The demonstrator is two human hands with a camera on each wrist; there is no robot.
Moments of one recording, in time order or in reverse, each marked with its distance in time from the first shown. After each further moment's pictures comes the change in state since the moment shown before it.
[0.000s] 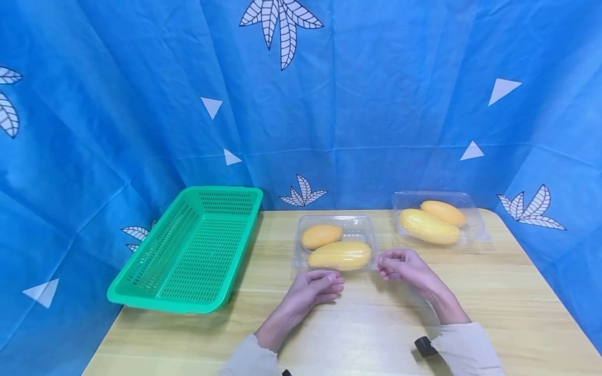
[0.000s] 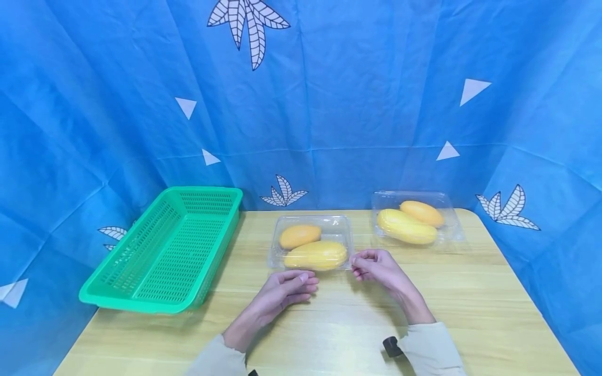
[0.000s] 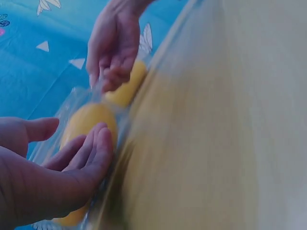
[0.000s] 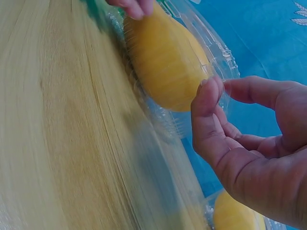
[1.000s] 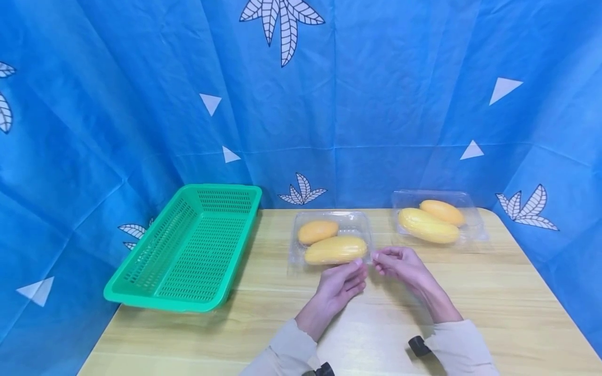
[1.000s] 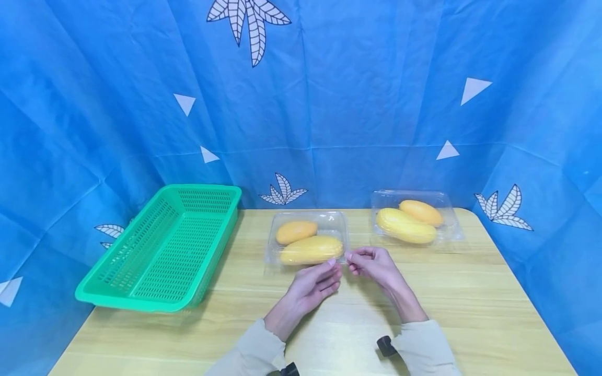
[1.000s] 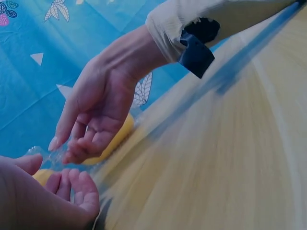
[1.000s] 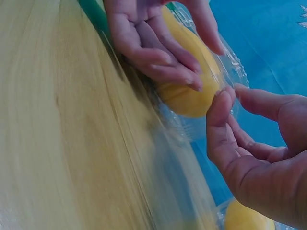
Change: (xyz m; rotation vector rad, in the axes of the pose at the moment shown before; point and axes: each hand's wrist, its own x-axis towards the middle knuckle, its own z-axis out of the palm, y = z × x) left_hand 0.042 -0.015 0.062 -0.368 0.261 -0.132; right_hand 0.005 -0.002 0.009 0.042 0.099 0.033
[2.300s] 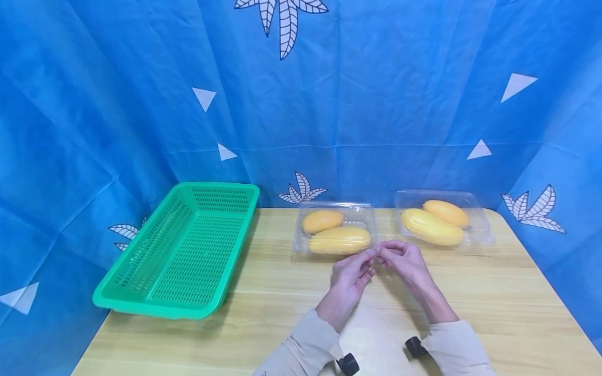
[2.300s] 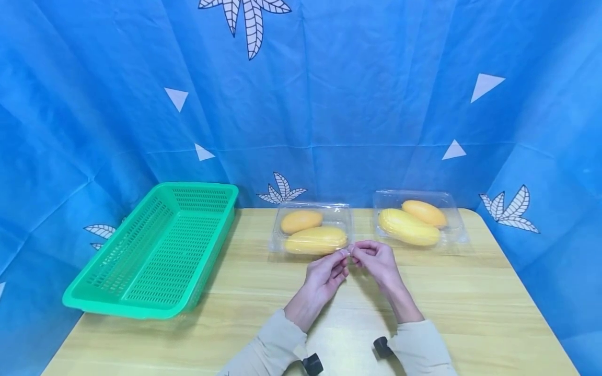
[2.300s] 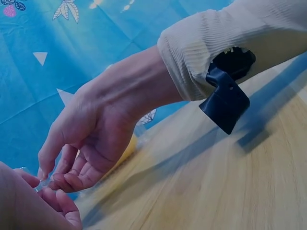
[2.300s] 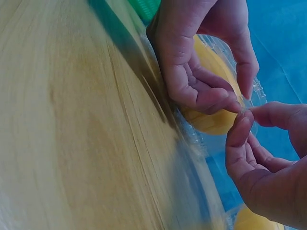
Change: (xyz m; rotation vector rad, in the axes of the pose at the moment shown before) left_hand 0.032 0.000 0.044 -0.121 0.240 0.049; right_hand 0.022 0.001 -0.001 -0.093 0.223 -0.038
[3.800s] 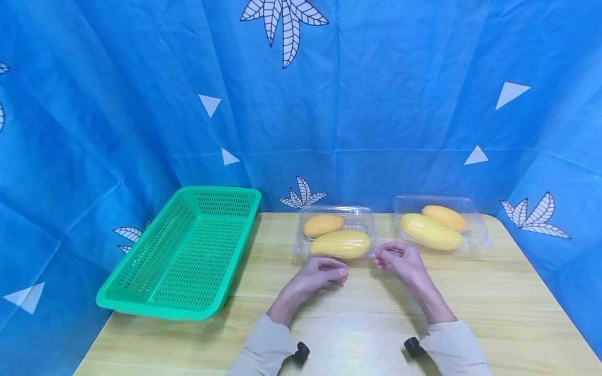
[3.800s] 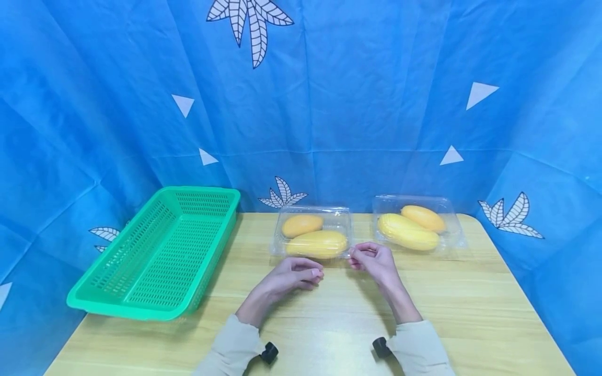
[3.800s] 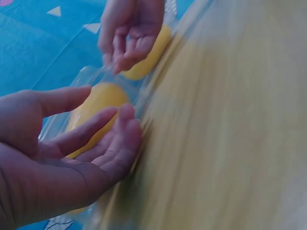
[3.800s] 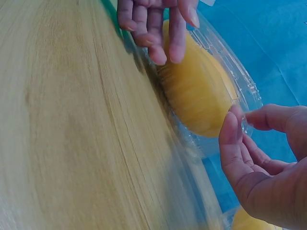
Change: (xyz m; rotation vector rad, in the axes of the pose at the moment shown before) left_hand 0.006 0.065 -0.083 0.768 -0.544 0.121; right_hand -0.002 -0.004 0.002 0.105 -0.028 0.001
